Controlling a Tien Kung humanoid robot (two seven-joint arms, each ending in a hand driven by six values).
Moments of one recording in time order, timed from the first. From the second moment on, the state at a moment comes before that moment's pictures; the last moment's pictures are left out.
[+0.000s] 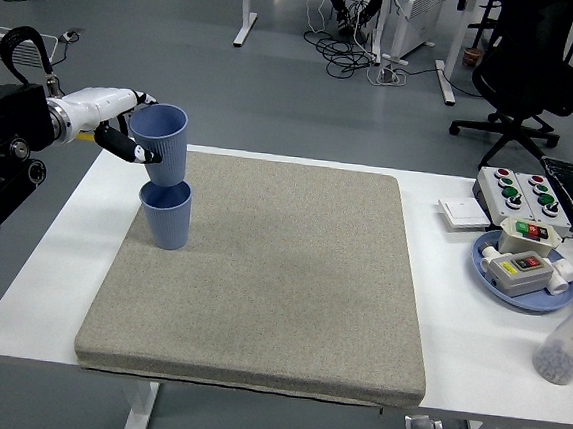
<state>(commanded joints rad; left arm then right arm) -1.09 0.48 -0.88 -0.77 1.88 -0.36 0.05 0.05 -0.15 0.01 0.23 -0.04 -0.19 -0.11</state>
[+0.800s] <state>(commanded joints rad) -1.06 0.46 -0.86 -0.72 1.89 -0.35 0.04 0.06 -0.15 0.01 0.23 -0.05 -0.19 -0.11</state>
